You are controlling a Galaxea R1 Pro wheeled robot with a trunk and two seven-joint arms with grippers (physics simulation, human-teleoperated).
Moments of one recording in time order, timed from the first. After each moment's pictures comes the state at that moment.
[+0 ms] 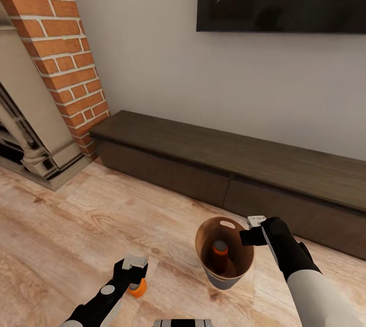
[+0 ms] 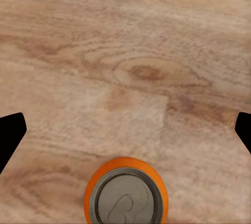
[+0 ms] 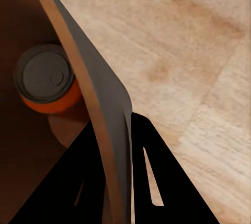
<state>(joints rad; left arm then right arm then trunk) -0.52 0.00 -0.24 -0.35 0.09 -0.17 0.00 -0.66 -0.06 -0.11 -0.85 0.30 0.89 0.41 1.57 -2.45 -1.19</state>
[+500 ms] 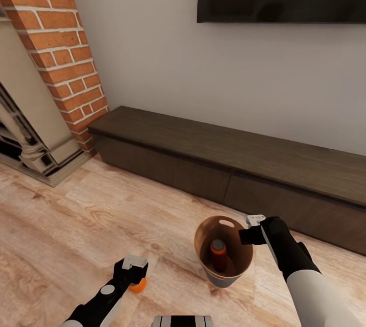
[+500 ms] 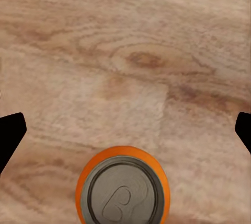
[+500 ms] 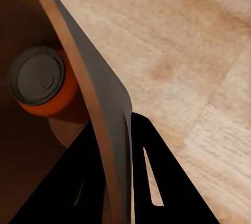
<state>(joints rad) -0.52 0.00 -0.24 -0.35 0.09 -0.17 0.00 -0.66 -0.05 -0.11 -0.86 0.30 0.88 0.41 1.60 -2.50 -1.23</state>
